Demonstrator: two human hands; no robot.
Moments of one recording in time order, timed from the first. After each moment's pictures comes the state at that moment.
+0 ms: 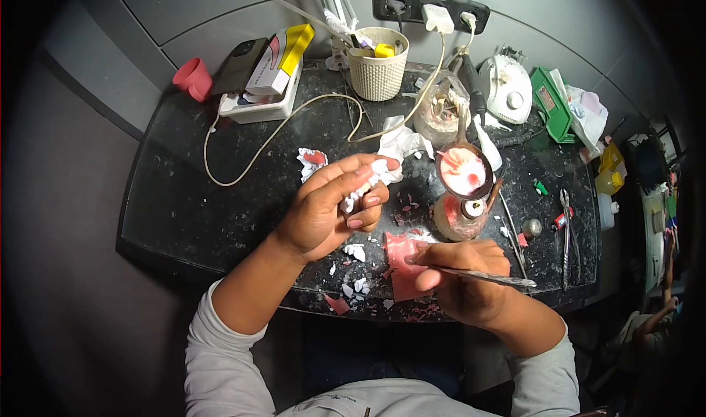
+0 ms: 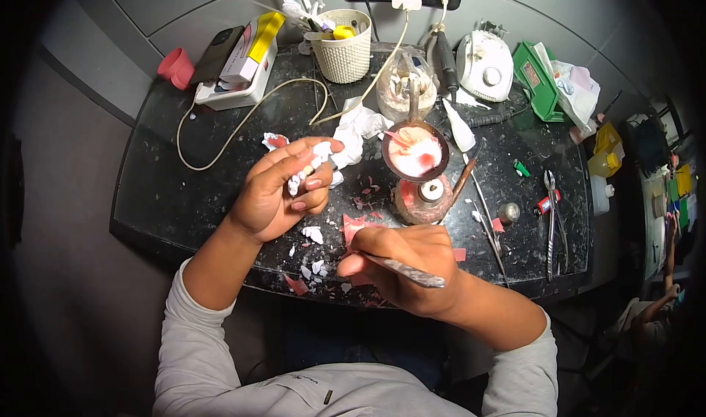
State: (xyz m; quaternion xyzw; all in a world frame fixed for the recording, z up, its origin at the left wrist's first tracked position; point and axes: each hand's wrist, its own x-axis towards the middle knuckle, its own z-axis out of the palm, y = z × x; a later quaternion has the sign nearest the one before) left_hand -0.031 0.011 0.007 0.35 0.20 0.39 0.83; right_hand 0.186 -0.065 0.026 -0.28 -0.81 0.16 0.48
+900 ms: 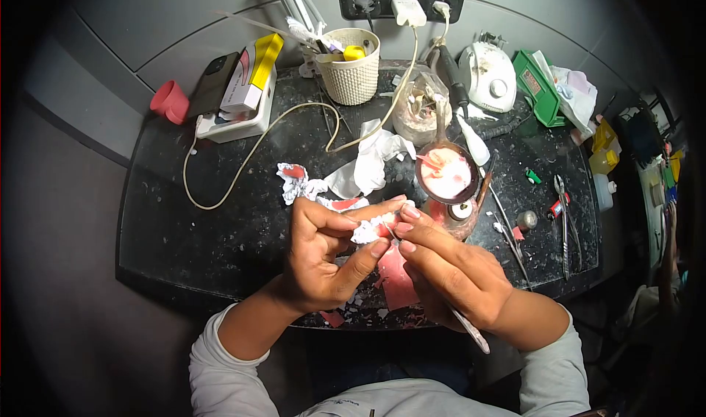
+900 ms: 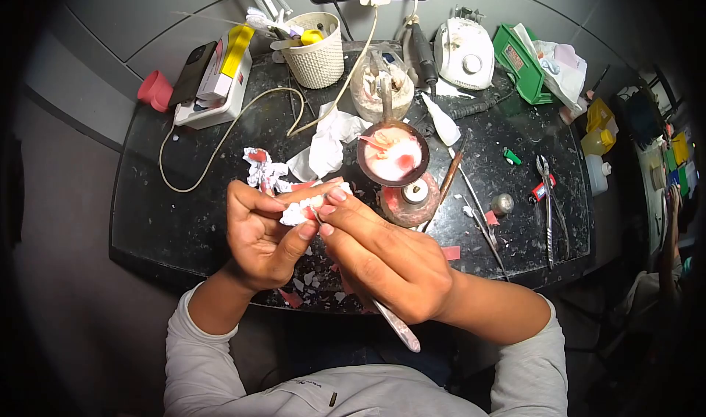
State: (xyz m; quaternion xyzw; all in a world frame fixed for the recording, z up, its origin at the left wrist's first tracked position) left_hand -0.016 -0.020 -0.003 0.68 0.14 0.50 0.51; right_hand 0.188 -0.061 0.037 -0.29 -0.83 0.07 0.47
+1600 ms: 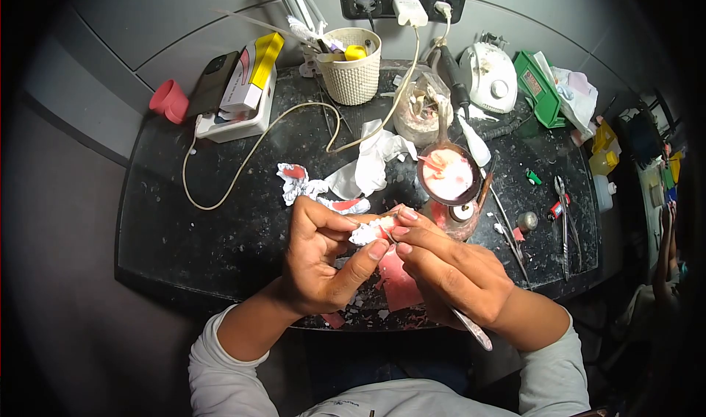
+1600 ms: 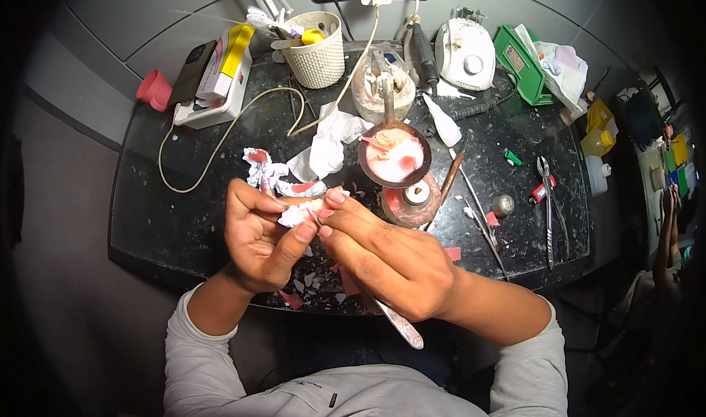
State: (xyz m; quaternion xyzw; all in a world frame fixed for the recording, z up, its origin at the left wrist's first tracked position) left_hand -0.020 -0.023 -0.004 0.66 0.16 0.51 0.53; right_hand 0.189 -0.055 0.034 -0.27 -0.85 0.04 0.46
